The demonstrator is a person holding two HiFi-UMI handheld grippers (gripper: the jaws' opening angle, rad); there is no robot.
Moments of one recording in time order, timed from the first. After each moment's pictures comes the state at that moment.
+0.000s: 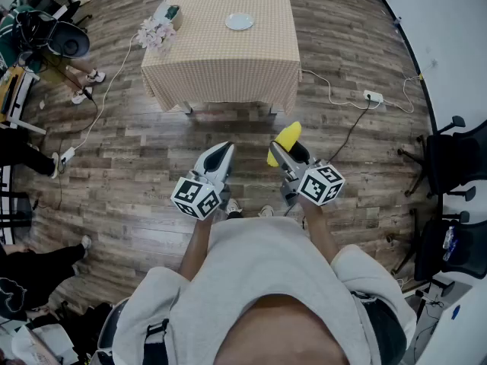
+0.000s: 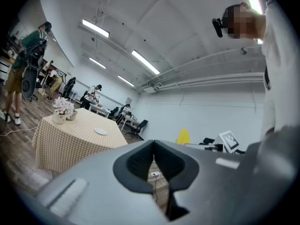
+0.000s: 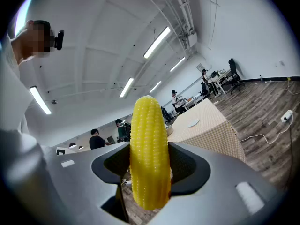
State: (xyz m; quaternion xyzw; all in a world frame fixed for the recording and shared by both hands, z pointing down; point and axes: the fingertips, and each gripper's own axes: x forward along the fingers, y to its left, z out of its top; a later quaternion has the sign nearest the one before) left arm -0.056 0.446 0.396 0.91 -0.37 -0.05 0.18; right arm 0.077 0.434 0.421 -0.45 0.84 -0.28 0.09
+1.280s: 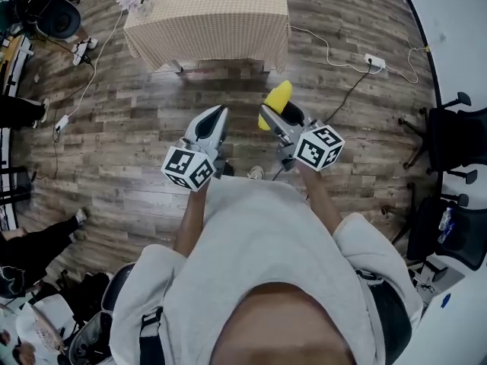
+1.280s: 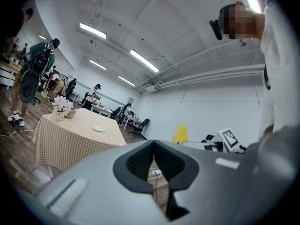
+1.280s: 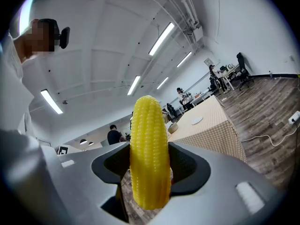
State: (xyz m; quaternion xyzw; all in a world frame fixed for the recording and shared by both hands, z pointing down) left arm 0.017 0.465 0.404 0.91 -0.39 -0.03 0.16; right arm 0.126 0.457 0.427 -0.40 0.87 -0.27 0.09
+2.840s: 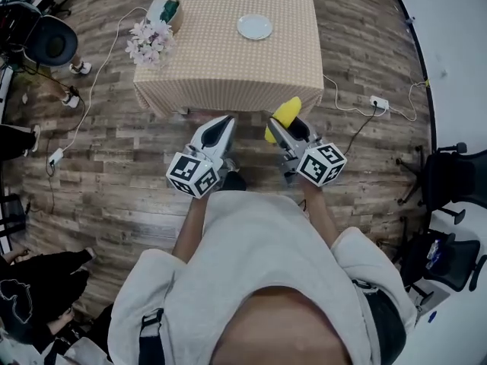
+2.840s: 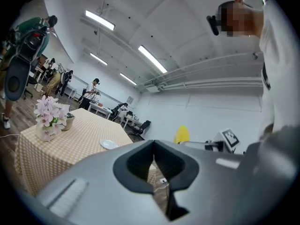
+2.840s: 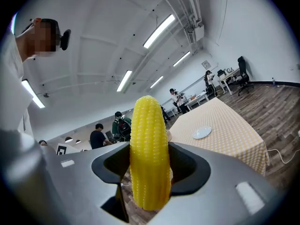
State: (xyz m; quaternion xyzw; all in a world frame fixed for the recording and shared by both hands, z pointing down) left arm -0.095 0.136 0.407 0.91 -0.35 -0.05 0.19; right arm 0.022 0.137 0.424 -0.45 0.85 -0.27 0.06
